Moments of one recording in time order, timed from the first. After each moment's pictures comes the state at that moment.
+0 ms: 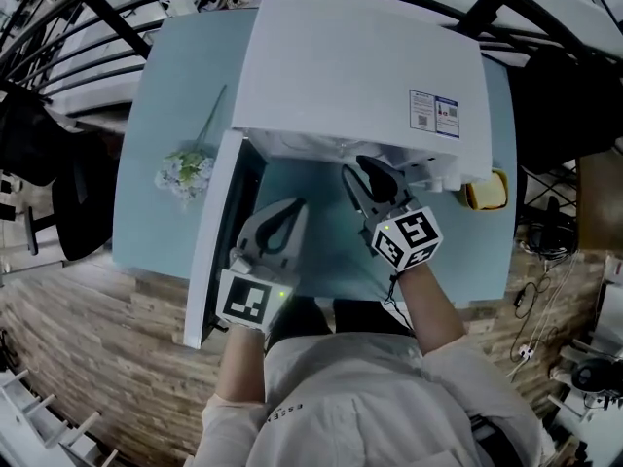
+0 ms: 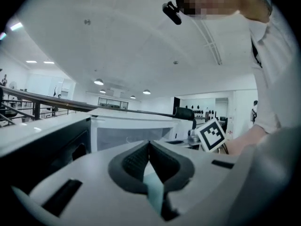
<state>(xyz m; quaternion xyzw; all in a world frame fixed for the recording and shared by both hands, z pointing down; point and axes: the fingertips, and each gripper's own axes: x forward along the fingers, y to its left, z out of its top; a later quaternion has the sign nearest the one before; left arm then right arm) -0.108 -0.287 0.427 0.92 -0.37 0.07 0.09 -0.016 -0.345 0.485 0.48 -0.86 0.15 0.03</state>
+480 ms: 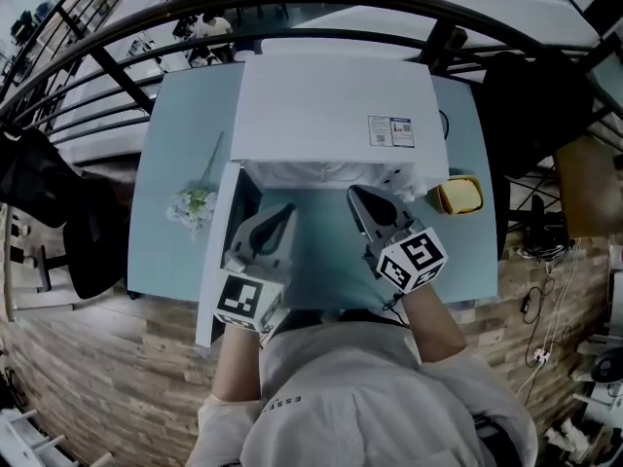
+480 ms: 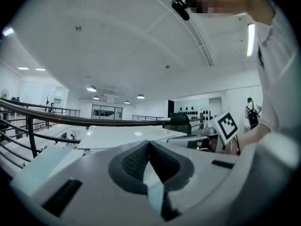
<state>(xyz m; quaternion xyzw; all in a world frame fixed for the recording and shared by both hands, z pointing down) -0.103 -0.279 0.361 0.94 -0.34 0.07 0.03 0.003 -0.294 0.385 0.49 -0.86 0.10 0.00</state>
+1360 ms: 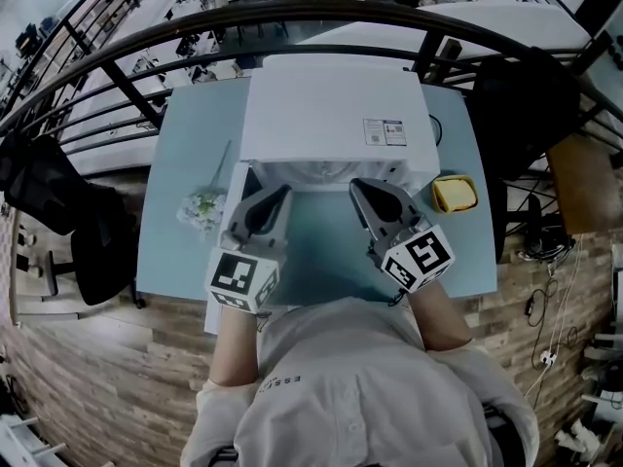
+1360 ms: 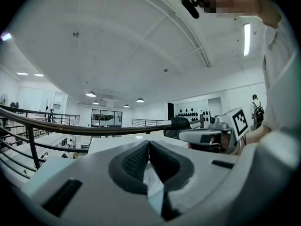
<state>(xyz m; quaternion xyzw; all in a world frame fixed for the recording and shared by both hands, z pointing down) -0.112 -0.284 0.314 0.94 -0.34 0.05 0.00 -0.010 -0.267 0.310 0.48 -0.87 0.00 -0.02</state>
